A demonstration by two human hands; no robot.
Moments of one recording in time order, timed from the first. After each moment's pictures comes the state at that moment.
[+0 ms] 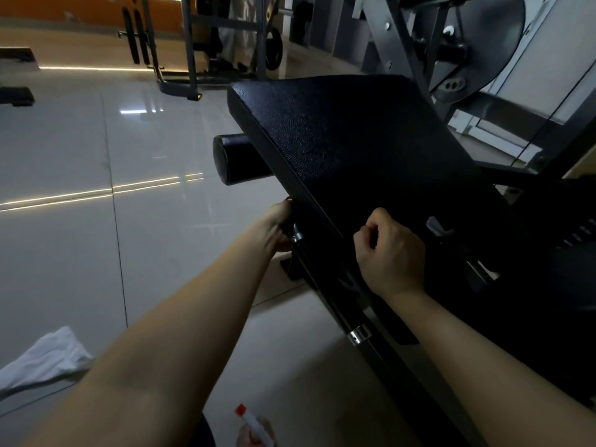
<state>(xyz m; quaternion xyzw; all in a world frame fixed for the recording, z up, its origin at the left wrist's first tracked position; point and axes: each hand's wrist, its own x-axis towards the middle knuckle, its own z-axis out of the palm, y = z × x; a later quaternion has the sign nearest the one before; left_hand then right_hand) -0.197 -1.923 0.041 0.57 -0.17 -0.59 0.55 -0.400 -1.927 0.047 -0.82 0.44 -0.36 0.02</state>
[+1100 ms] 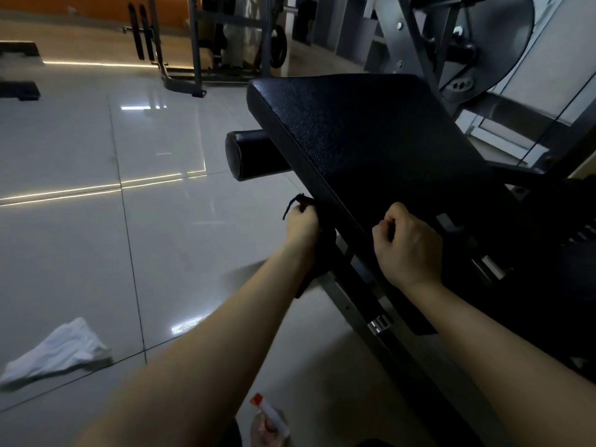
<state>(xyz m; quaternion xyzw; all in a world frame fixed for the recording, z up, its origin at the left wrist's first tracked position) -0.224 -1.916 0.015 0.58 -0.15 -0.45 0.66 -0.396 -1.927 0.047 -0.82 0.46 -0.33 -0.02</state>
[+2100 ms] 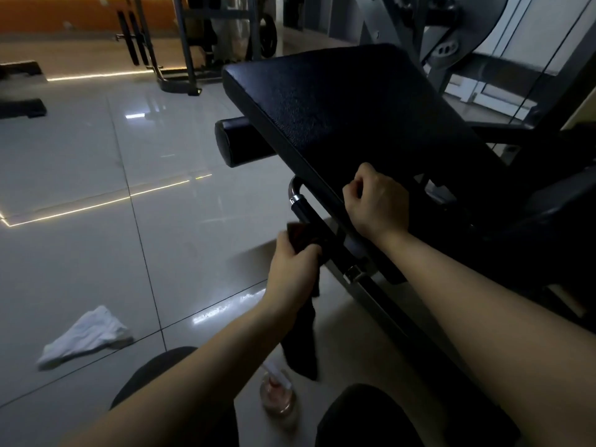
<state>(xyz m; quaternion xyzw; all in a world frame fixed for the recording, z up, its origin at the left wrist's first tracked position) -0.304 -1.760 0.027 0.63 -0.27 -0.44 0.58 -0.399 -1.928 0.046 -0.83 0.44 -0.35 0.00</state>
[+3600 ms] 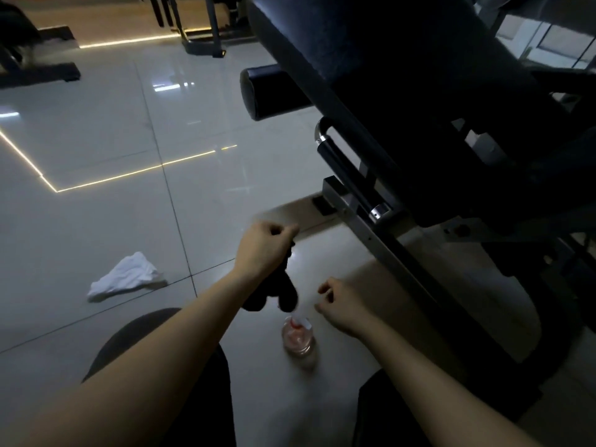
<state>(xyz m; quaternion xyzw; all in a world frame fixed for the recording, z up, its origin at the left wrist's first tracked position) -0.238 -1.714 -0.061 0.80 -0.40 -0.23 0.38 -0.420 -1.764 -0.152 -0.75 0.48 0.00 0.45</state>
